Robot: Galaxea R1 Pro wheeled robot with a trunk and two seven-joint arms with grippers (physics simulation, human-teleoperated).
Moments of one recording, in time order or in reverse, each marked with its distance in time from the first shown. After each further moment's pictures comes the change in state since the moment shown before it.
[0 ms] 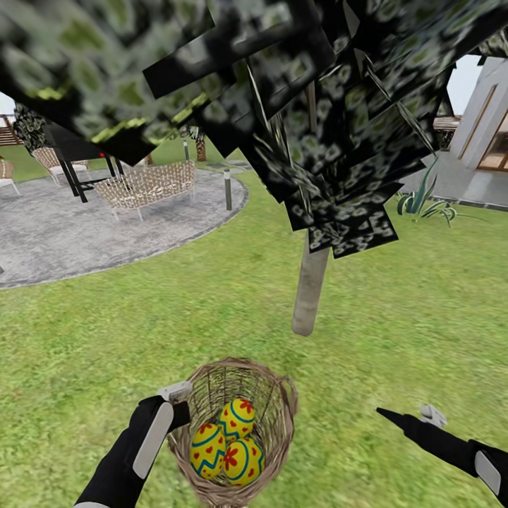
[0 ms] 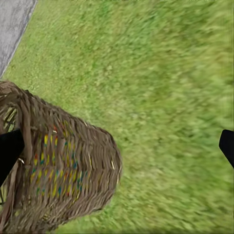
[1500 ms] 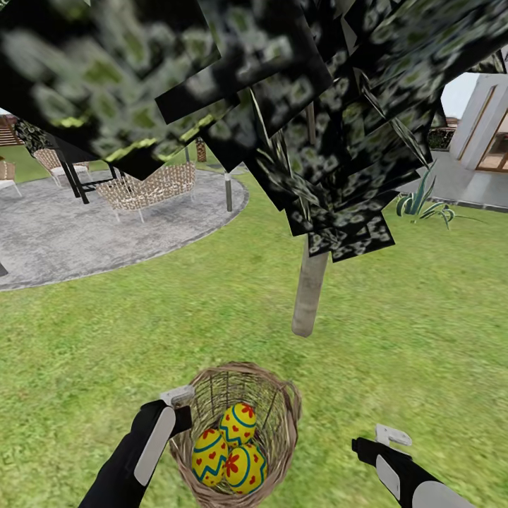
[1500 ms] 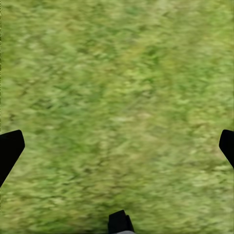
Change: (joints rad) left arm 0.020 -0.009 -0.009 -0.009 -0.008 0.005 -0.002; right arm -0.006 0.325 0.103 0.046 0.140 -0.213 -1.043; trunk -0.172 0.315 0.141
